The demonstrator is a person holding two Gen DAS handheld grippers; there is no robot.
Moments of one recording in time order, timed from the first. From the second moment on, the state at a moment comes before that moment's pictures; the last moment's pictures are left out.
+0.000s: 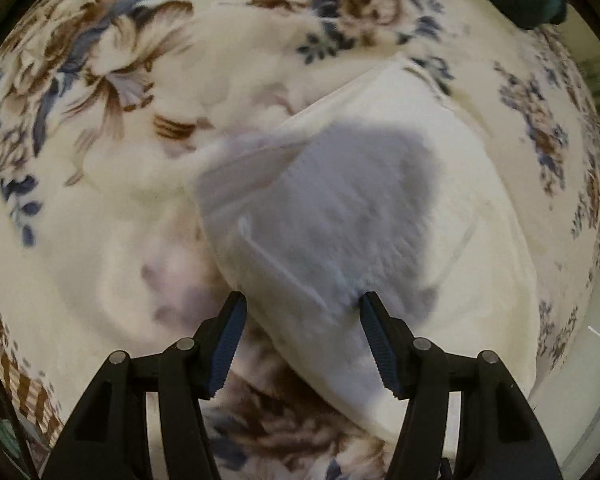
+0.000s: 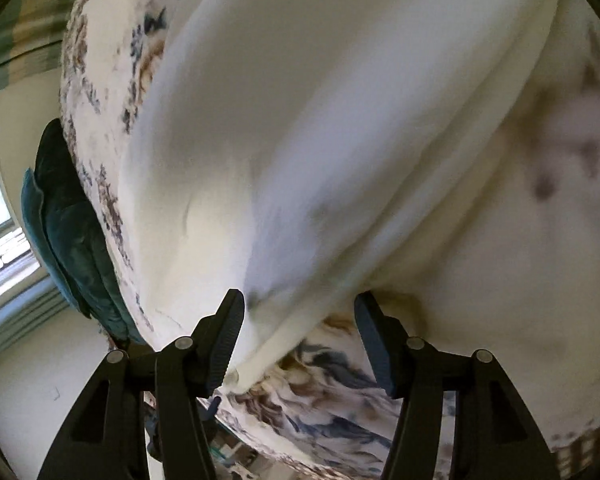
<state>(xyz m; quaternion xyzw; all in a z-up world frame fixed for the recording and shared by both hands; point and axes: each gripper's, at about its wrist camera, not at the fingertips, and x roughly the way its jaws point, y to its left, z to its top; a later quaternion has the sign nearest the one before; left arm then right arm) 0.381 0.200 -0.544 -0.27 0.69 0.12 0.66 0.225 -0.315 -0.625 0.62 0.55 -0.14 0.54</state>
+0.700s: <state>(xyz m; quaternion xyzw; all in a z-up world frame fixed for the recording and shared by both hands) 0.381 0.155 -0.514 -0.17 0.63 0.11 0.75 0.249 -0.264 -0.600 0.56 0.56 -0.17 0.59</state>
